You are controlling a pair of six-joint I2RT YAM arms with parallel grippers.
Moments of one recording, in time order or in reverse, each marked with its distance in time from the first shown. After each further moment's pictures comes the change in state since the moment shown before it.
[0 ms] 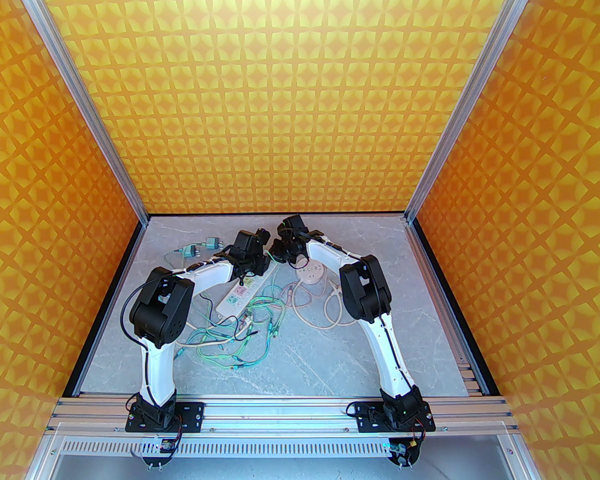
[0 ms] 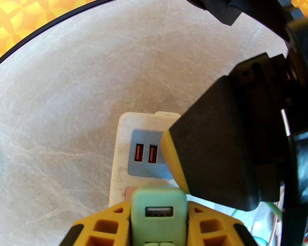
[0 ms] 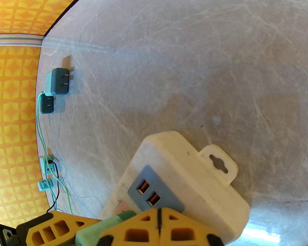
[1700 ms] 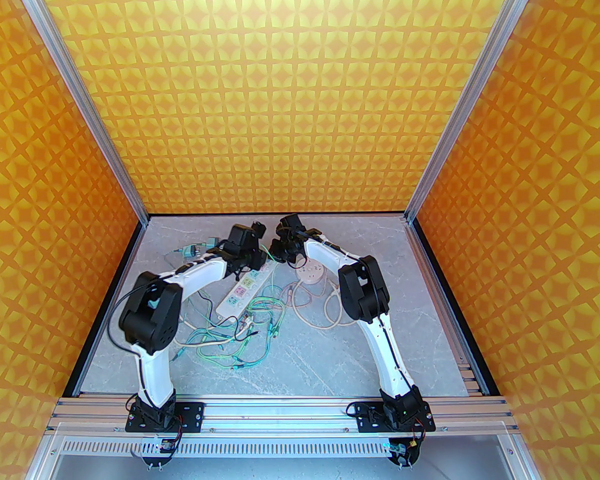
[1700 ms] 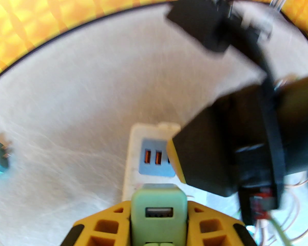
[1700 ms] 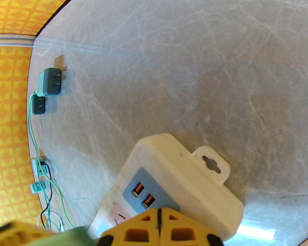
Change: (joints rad) left arm 0.026 -0.122 0.008 -0.059 0.022 -0.023; right arm 0.011 0.010 0.047 -0.066 0.056 -0.016
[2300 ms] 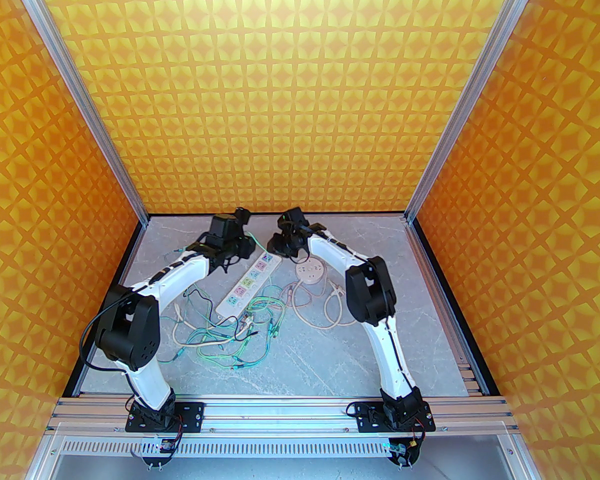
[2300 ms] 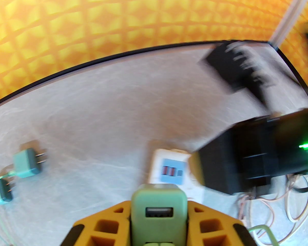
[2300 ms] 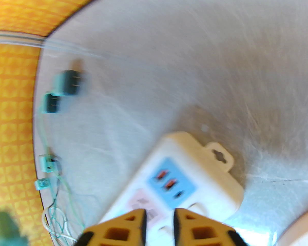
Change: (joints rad) left arm 0.093 -0.130 -0.025 -0.019 0.023 -0.059; right arm -0.001 -0.141 -0.007 -0.023 0.018 -0.030
